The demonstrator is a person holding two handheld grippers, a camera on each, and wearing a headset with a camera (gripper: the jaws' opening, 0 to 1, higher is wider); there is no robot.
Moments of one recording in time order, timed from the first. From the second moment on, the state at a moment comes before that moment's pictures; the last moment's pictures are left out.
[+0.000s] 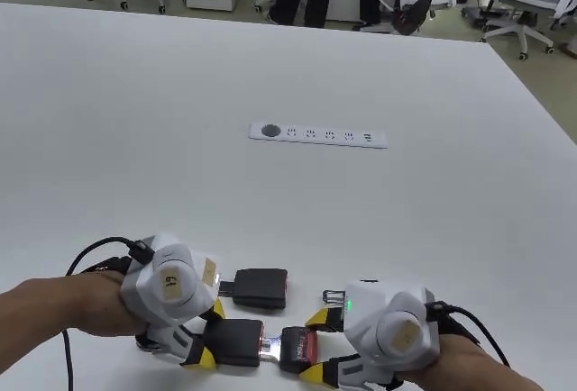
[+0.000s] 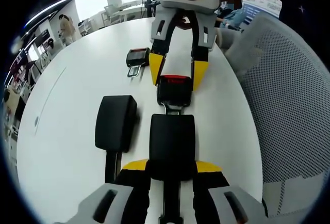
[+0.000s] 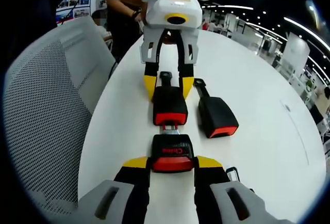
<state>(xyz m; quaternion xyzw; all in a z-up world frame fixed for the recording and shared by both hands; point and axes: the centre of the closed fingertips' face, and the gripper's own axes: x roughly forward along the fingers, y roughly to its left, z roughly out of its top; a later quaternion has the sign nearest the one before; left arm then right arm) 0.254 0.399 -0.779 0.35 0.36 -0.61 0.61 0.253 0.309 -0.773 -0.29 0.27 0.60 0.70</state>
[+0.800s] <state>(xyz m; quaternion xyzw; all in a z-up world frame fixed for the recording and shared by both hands) 0.255 0.400 -0.781 0.35 0.36 -0.61 0.61 0.254 0.315 -0.774 -0.30 0.28 0.60 0.69</state>
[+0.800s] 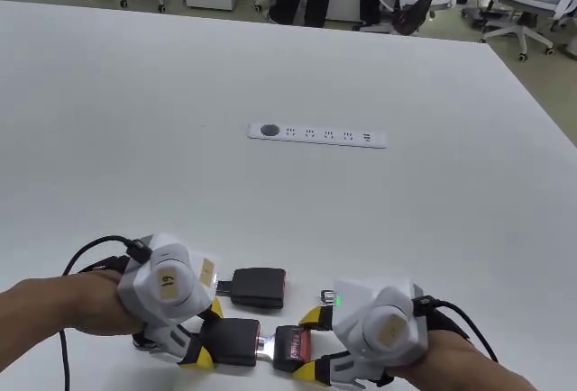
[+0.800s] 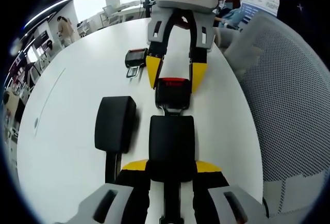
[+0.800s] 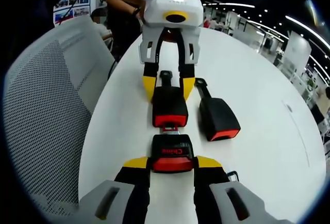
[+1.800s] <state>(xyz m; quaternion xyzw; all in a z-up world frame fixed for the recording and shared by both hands) 0.253 0.396 -0.777 0.35 0.37 -0.61 0.61 0.248 0.332 -0.780 -0.31 0.28 0.59 0.69</state>
